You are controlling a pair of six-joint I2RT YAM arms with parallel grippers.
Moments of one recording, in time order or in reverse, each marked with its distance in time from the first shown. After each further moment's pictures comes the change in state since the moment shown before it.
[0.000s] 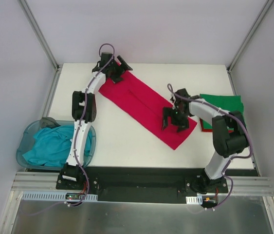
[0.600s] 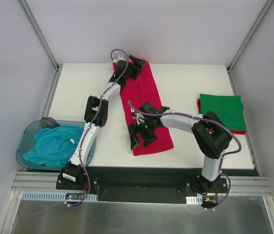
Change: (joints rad) left arm -0.133 0.223 0.086 0.621 -0.117 -0.320; right arm 0.484 0.054 -0.005 0.154 -0.310 0.072
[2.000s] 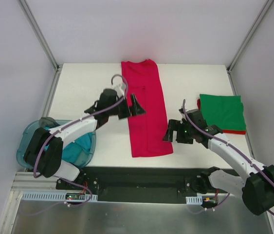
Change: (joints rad) left arm -0.190 -1.427 -1.542 -0.109 0.186 0.431; right arm -0.338 -0.779 -0.514 0.033 0.286 0.139
